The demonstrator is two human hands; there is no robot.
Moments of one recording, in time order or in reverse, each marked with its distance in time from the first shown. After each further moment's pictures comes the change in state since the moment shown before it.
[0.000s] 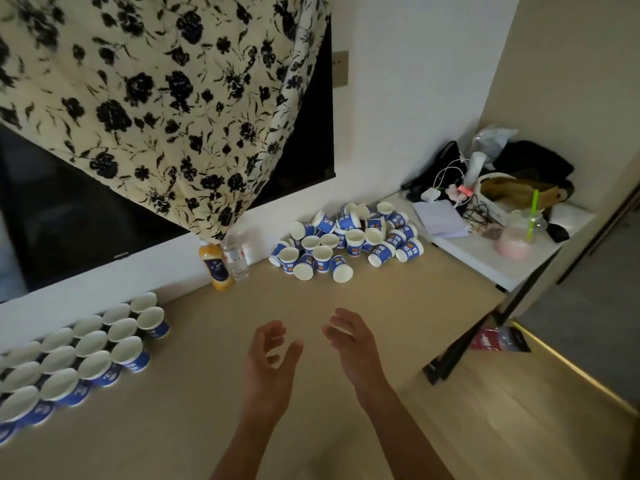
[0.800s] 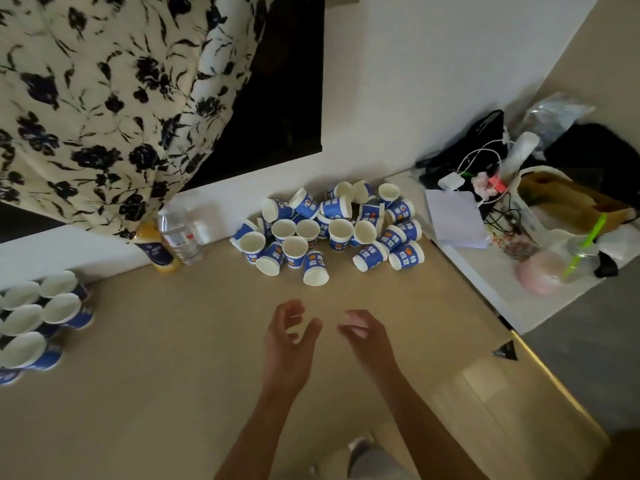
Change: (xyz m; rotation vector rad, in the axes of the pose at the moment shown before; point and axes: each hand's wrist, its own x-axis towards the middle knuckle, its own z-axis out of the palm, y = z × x) left_hand 0.133 -0.012 0.202 -0.006 0.035 -0.223; right_hand 0.222 0.029 -0.127 -0.508 -0.103 0.118
